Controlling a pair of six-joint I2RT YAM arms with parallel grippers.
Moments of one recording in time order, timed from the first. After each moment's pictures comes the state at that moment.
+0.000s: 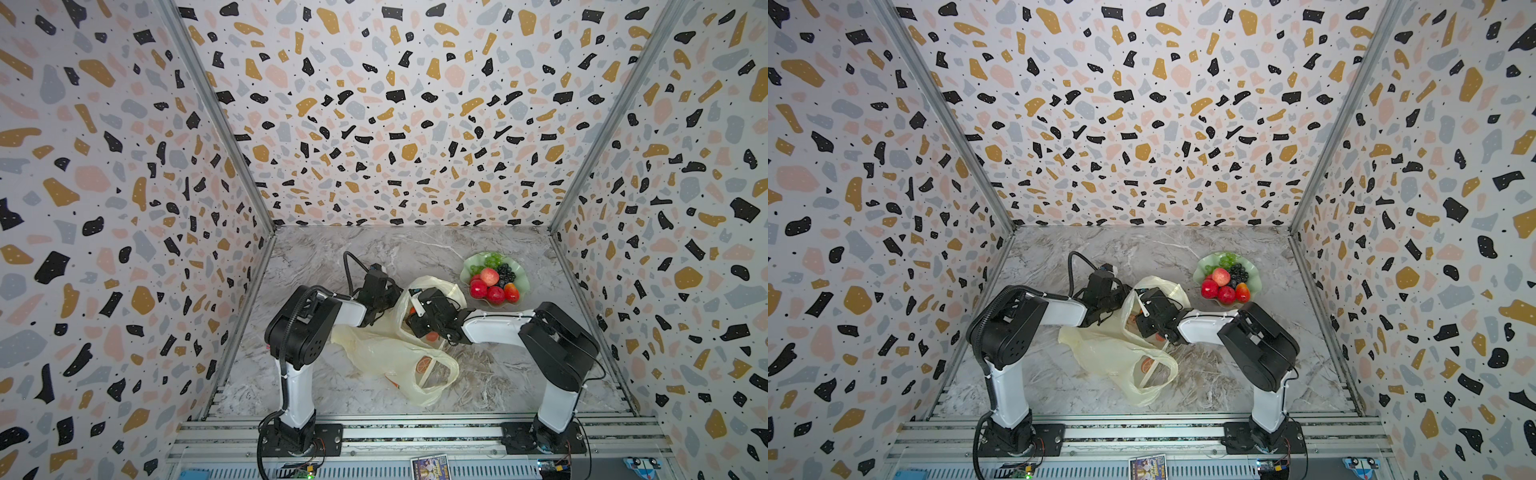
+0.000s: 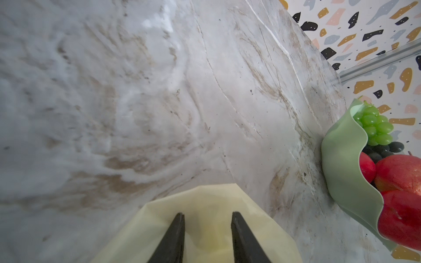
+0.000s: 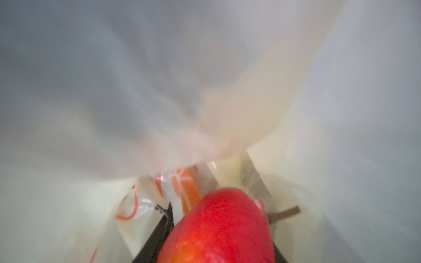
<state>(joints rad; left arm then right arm) -0.47 1.96 0.92 0.39 0.14 -0.74 0.82 1.76 0.93 0.06 0.01 0.21</state>
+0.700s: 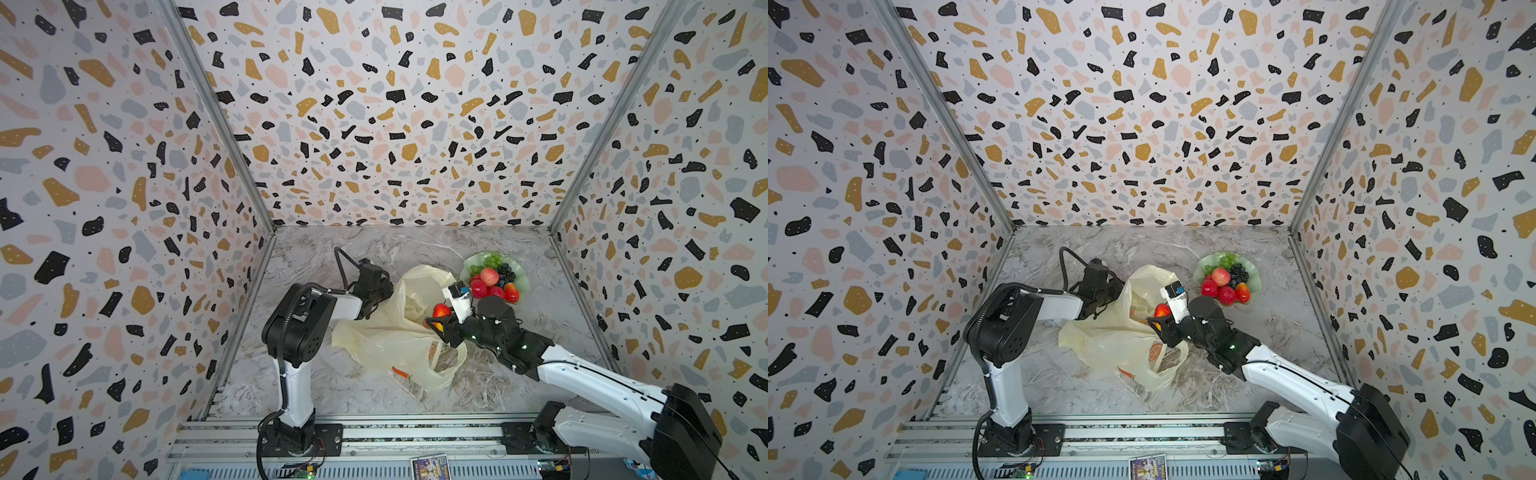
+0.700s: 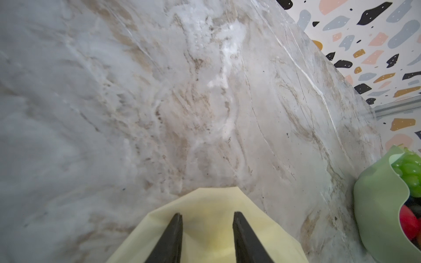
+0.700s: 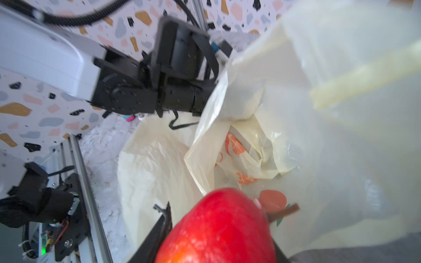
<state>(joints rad) -0.42 1.95 1.00 0.27 0.03 -0.74 0.78 1.03 0.64 0.02 -0.19 0.26</state>
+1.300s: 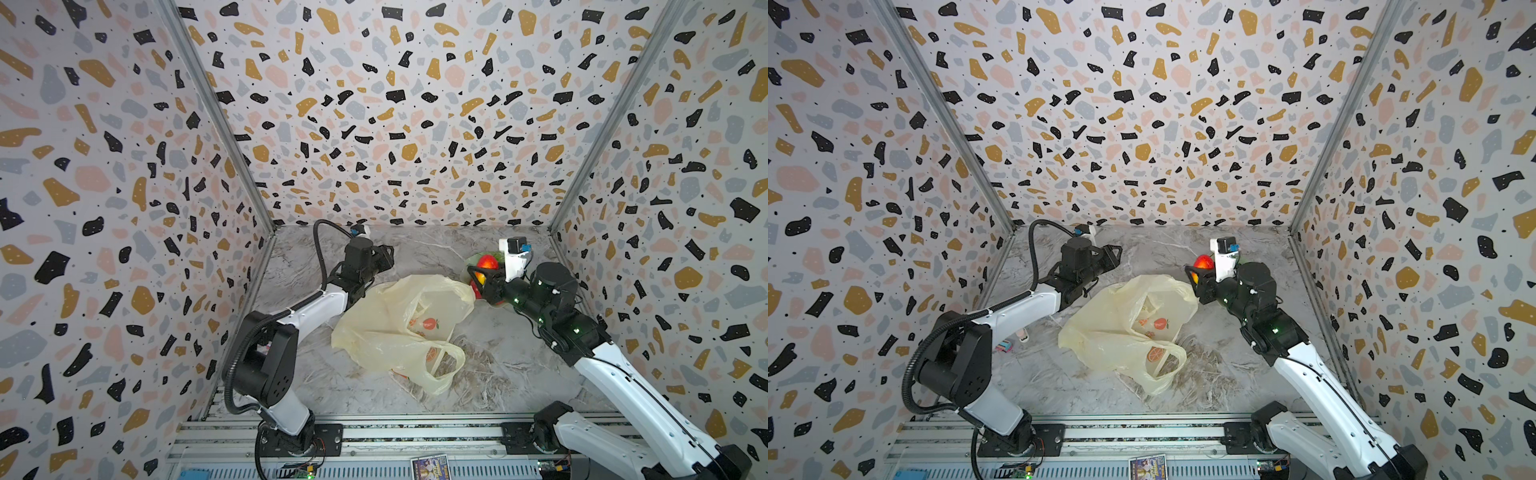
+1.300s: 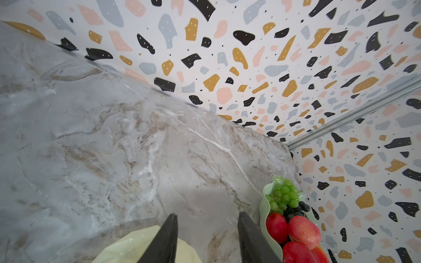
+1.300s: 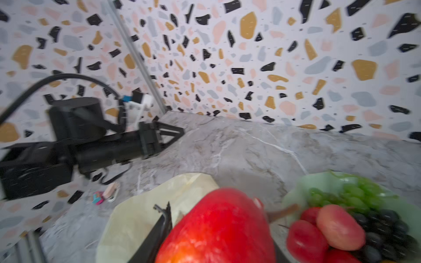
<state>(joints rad) -0.42 1.61 1.08 0.18 0.02 -0.66 0.39 0.98 0.92 -0.19 -0.17 0.22</state>
